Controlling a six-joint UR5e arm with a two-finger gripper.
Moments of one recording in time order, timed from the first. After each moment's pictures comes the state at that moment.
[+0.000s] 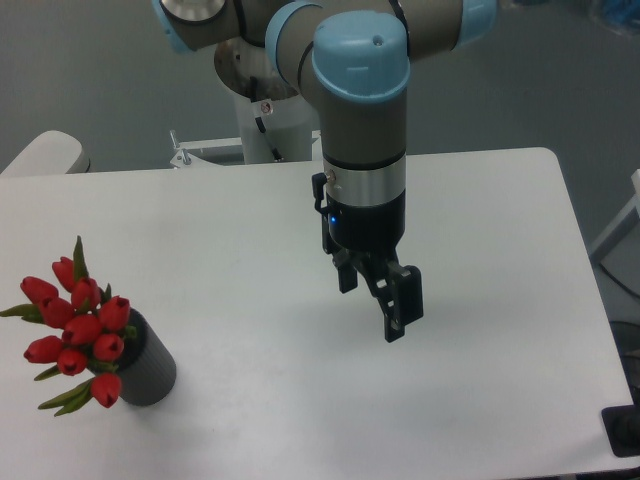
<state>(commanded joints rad) 2.42 -1.88 -1.34 -1.08 1.48 1.45</state>
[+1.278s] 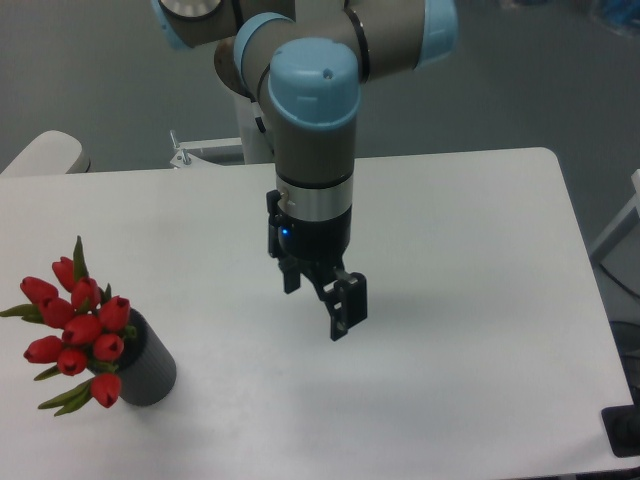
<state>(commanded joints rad) 2.36 -1.83 -1.51 -1.08 1.31 1.12</state>
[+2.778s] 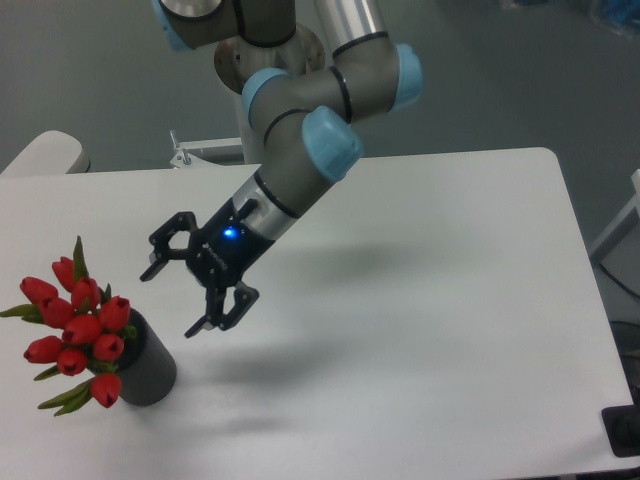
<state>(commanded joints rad) 2.35 -1.88 -1.82 -0.73 0.62 1.01</state>
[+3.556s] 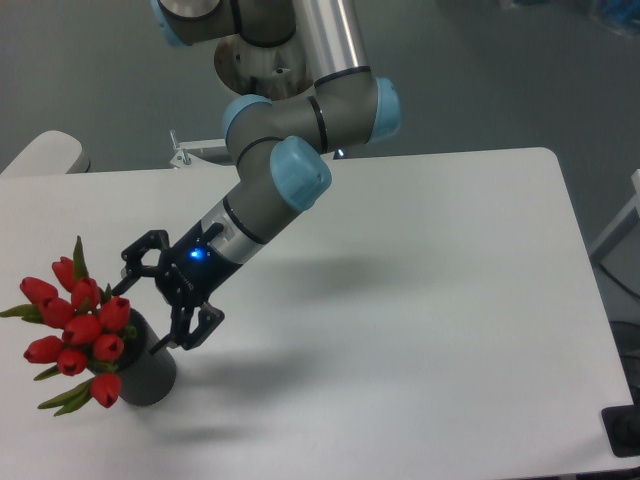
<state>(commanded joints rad) 2.27 -1.94 -1.77 -0.72 0.62 1.00</state>
